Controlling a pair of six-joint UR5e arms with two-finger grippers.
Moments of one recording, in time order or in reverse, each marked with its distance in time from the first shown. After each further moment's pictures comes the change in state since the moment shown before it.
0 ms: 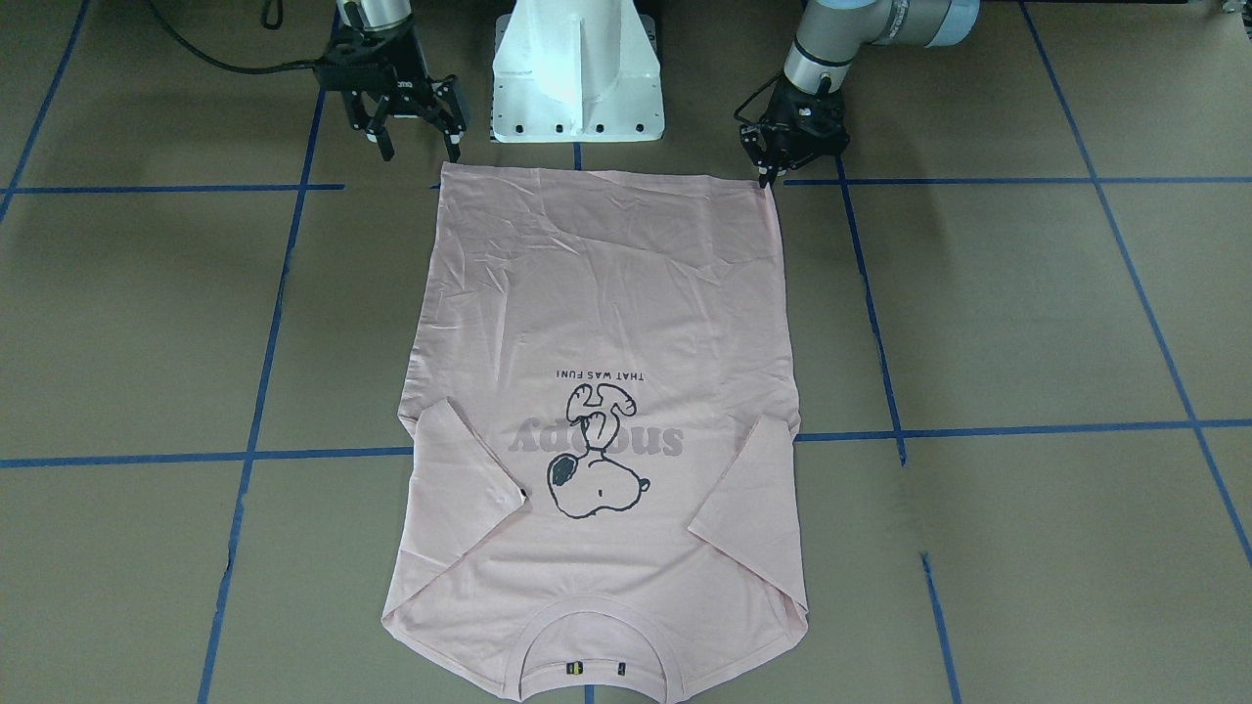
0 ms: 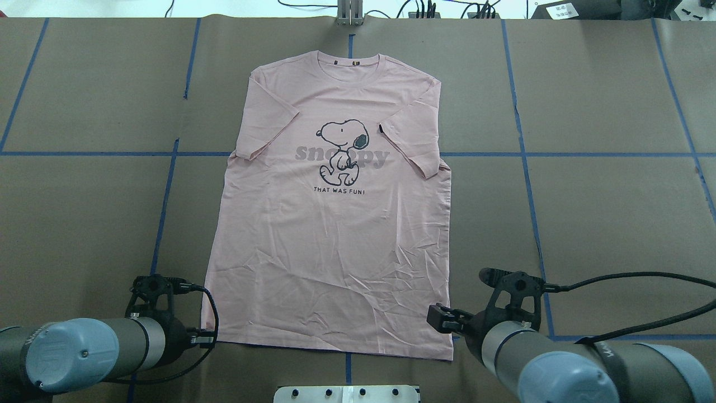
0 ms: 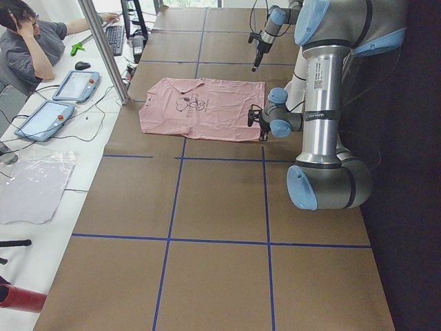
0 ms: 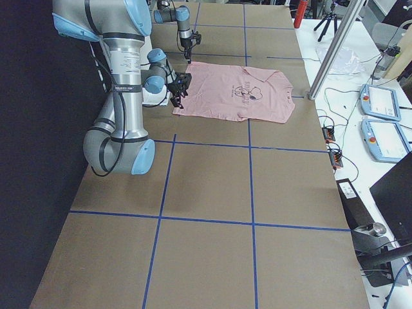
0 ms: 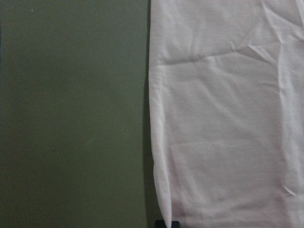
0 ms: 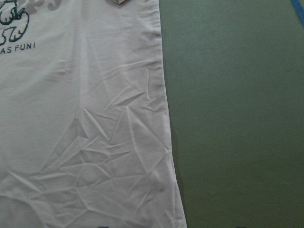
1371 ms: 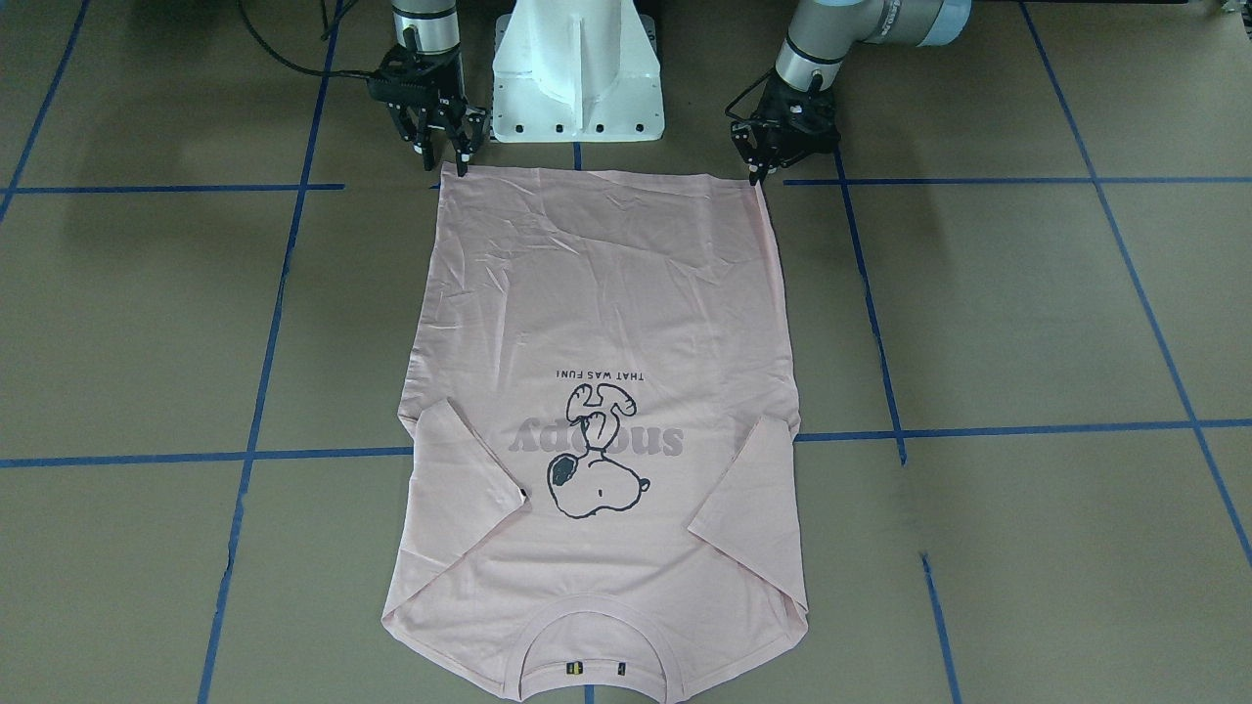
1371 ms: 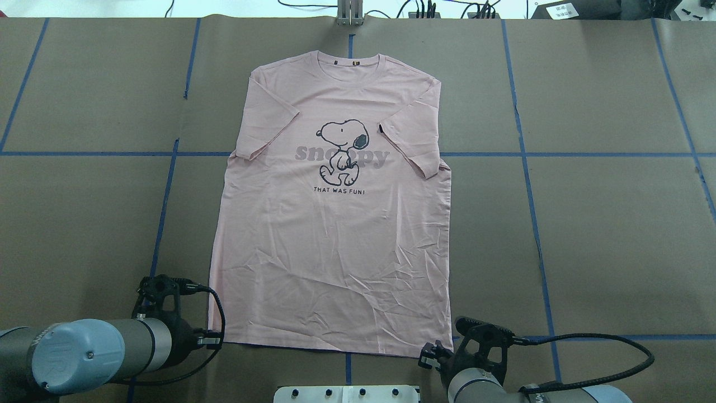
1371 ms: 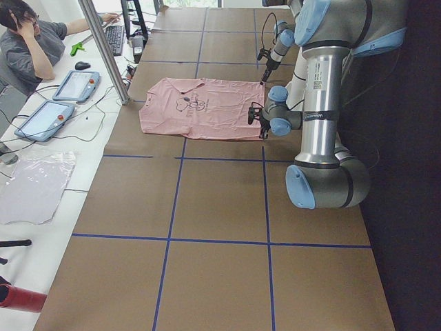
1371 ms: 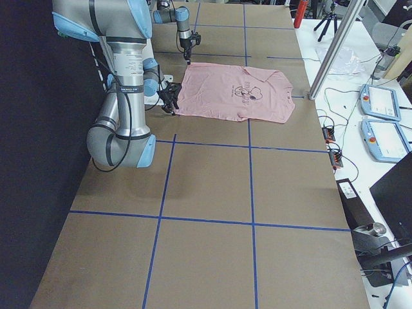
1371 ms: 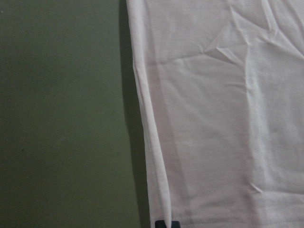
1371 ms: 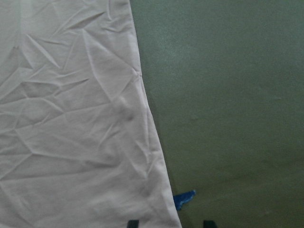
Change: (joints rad) left arm 0.005 -0.019 0.002 0.000 0.000 -0.001; right arm -0.125 0.058 -0.120 -0.096 -0.067 0.176
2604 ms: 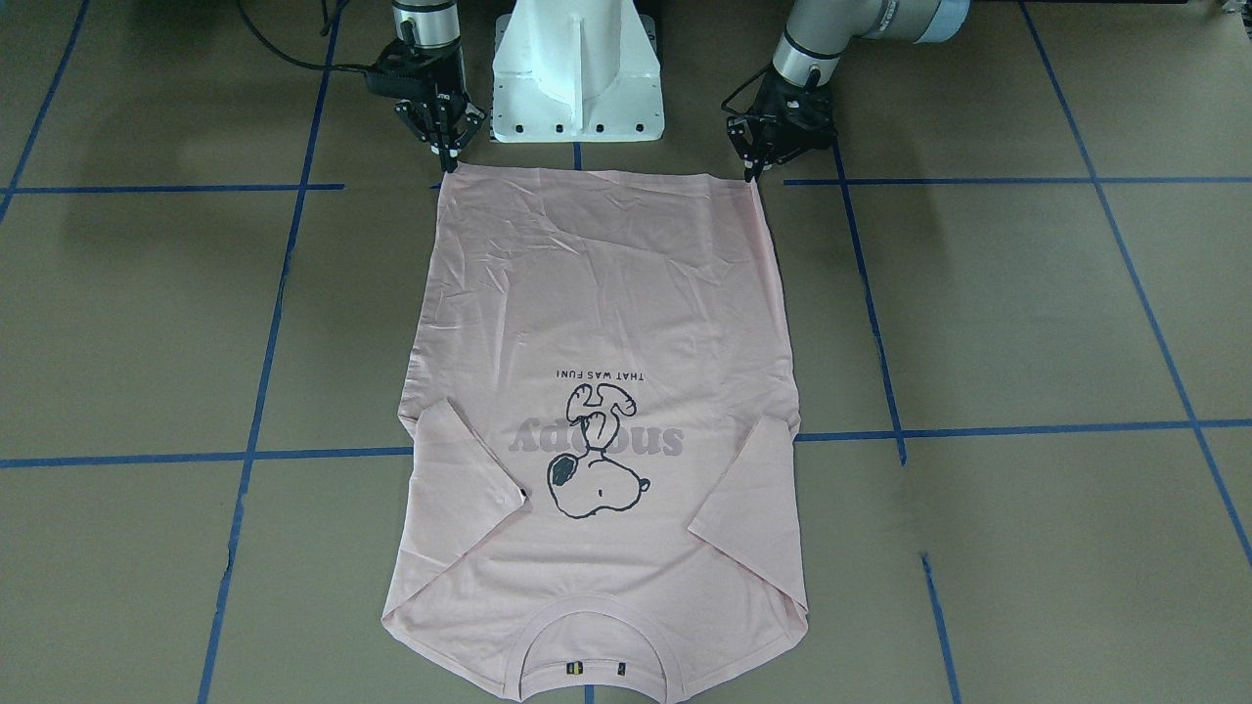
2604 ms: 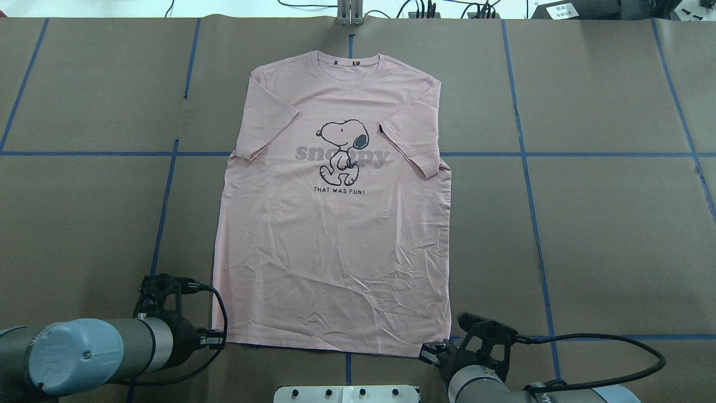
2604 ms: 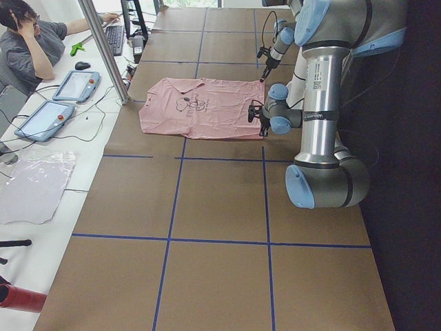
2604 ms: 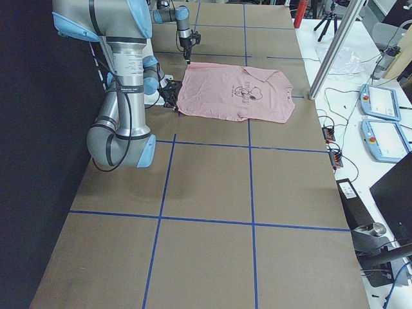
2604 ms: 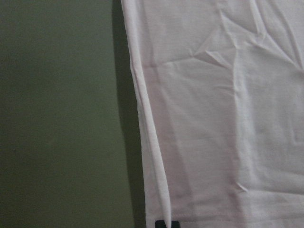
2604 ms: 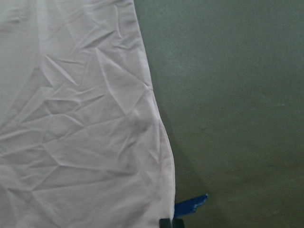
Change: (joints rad) left arm -0.004 -0.007 -0.047 0.014 -0.009 0.005; right arm 0.011 -0.006 0.071 -0.001 -0.006 0.021
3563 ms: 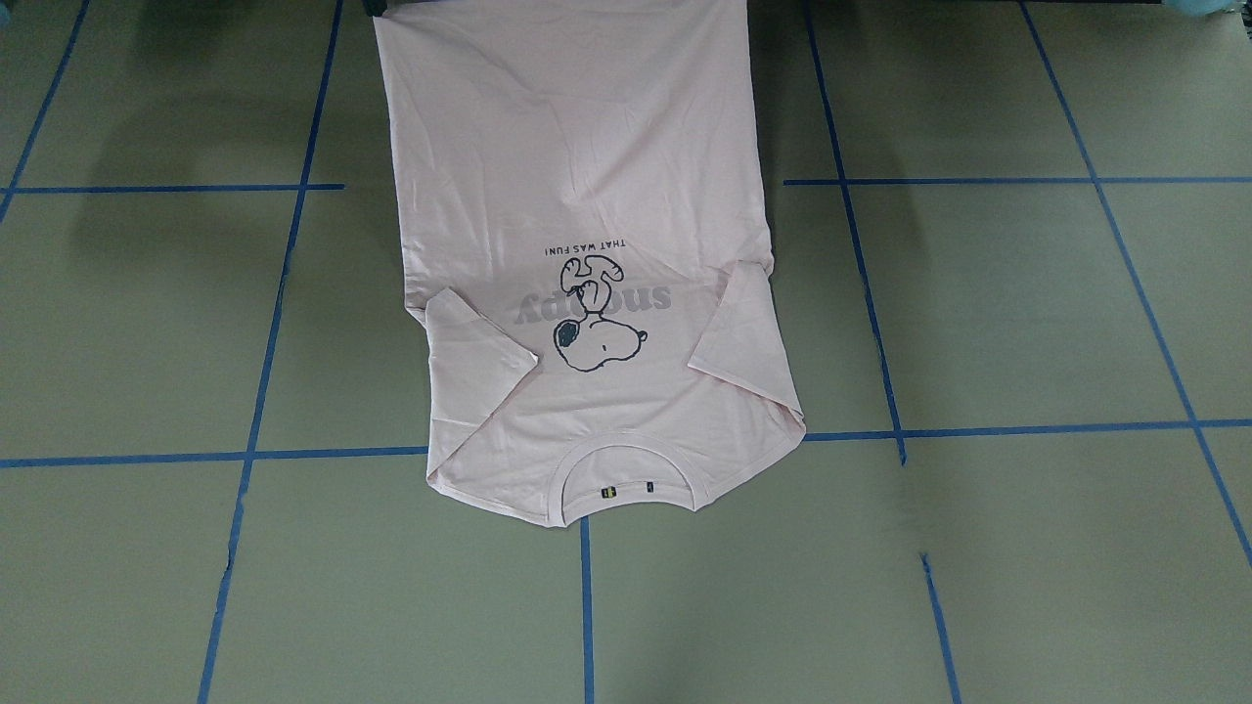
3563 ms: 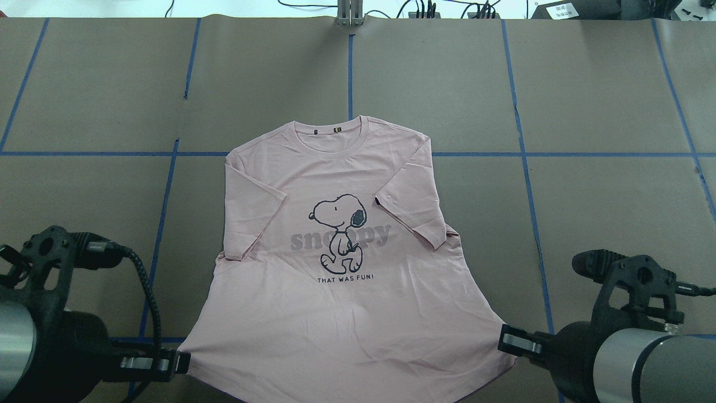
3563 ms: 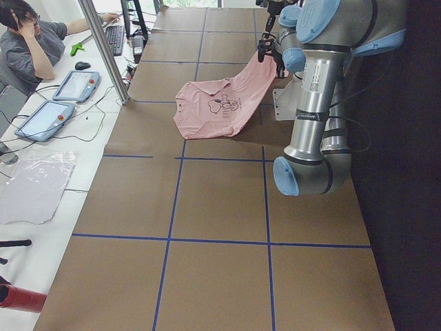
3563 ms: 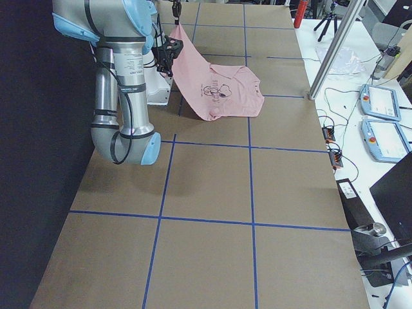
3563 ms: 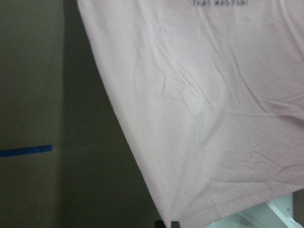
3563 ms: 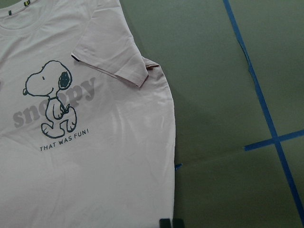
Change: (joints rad) left arm -0.143 -0.264 -0.559 0.685 -0.288 0.047; right arm 0.147 0.100 0.581 -0.549 0.278 -0.146
